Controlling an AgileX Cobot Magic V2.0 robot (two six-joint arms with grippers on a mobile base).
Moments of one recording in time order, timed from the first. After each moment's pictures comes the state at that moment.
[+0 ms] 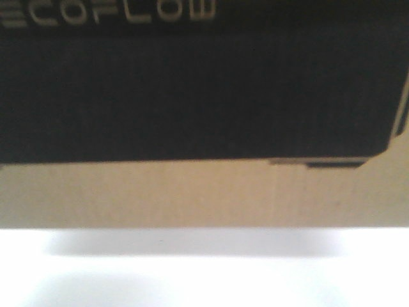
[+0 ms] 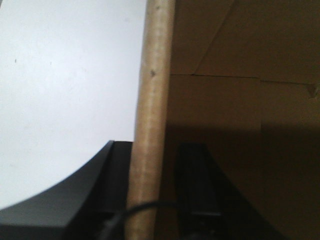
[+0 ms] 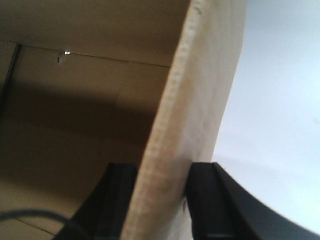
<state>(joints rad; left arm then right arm) -0.24 1.14 -1.45 0.07 1.20 -0.17 -0.06 1.14 -1.42 0.39 1.26 -0.14</state>
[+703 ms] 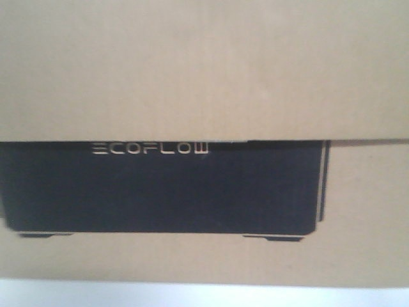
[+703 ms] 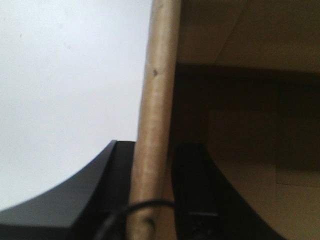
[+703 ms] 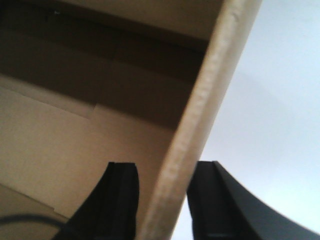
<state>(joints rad) -0.21 1.55 -1.46 0.08 1.01 -0.15 0.02 1.56 -1.44 0.32 1.17 -0.22</state>
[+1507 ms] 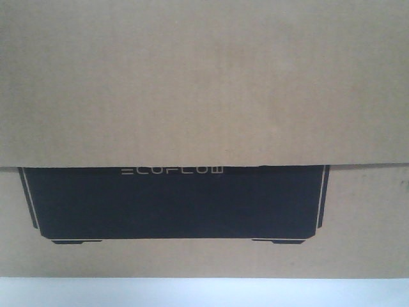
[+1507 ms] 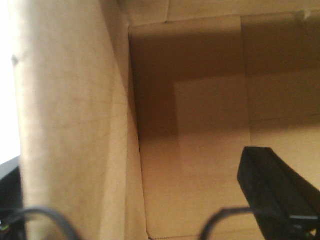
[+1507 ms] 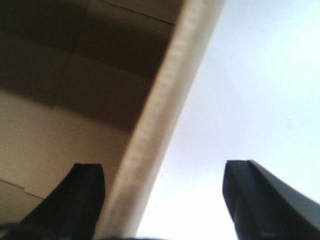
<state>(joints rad) -0.22 1.59 -1.47 -0.01 1.07 -0.01 0.03 1.55 -1.44 0.18 1.13 -0.23</state>
